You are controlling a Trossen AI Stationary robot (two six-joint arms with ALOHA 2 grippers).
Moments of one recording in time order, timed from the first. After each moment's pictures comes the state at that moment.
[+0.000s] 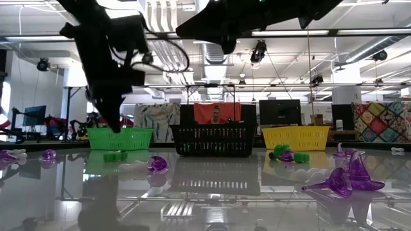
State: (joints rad) left arm 0.11 1.40 0.78 -0.67 -0.26 -0.42; right arm 0.13 1.68 1.00 0.48 0.15 -0.03
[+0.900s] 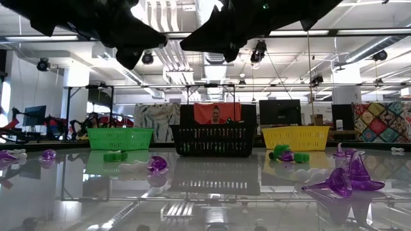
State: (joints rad) left arm -0.17 1.15 0.53 0.34 -0.13 -0.19; right arm 0.13 1.68 1.00 0.37 0.11 -0.02
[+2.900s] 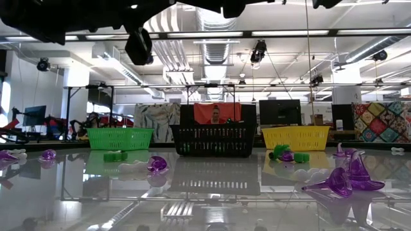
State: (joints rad) left arm -0.17 1.26 0.46 0.90 -0.04 -0.56; right arm 0.25 1.69 1.00 0.67 0.38 -0.68
